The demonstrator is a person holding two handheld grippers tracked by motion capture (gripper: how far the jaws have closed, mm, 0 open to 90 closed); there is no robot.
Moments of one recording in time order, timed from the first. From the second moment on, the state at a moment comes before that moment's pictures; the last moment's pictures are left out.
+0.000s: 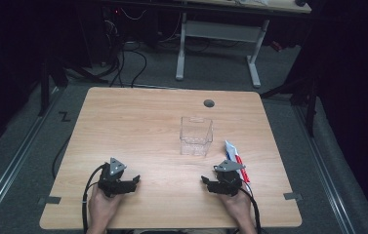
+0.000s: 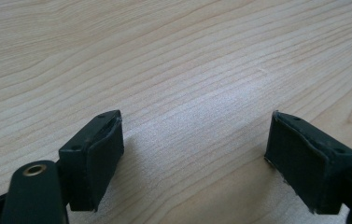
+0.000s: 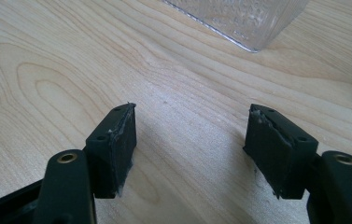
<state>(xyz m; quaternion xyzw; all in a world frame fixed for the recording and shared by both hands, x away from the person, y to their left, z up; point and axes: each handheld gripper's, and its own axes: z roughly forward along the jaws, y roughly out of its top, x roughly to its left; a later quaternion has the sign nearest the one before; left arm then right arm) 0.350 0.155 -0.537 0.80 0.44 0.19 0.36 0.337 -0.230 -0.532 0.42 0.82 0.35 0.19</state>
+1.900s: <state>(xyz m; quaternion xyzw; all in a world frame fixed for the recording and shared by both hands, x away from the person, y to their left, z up) 0.351 0.155 -0.537 0.81 0.44 0.18 0.36 0.331 -0.246 -0.522 0.45 0.79 0.37 0.19</state>
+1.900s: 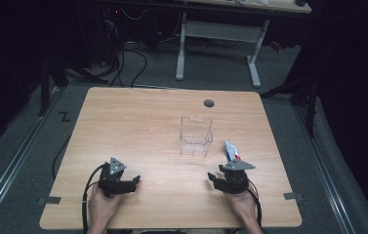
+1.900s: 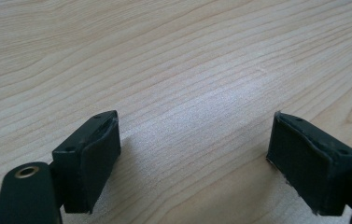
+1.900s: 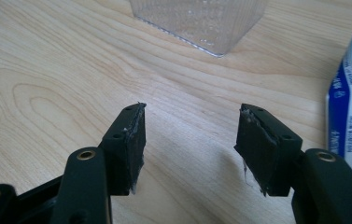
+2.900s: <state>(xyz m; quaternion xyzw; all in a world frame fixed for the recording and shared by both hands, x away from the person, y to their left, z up) 0.351 0.155 -0.537 0.81 0.44 0.18 0.36 0.328 -0.278 -0.494 0.46 0.76 0.41 0.20</state>
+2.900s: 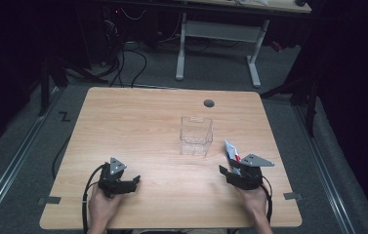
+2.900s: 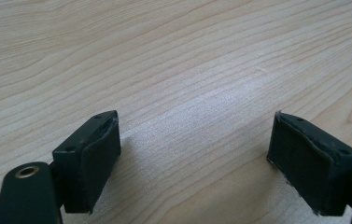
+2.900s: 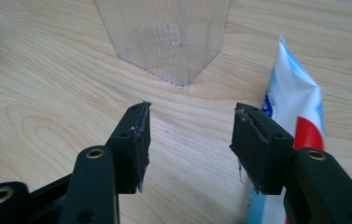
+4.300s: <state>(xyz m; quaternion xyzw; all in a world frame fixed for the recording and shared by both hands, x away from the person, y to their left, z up) 0.351 0.155 -0.537 0.80 0.44 0.18 0.36 0.360 -0.329 -0.486 0.53 0.74 0.37 0.19</state>
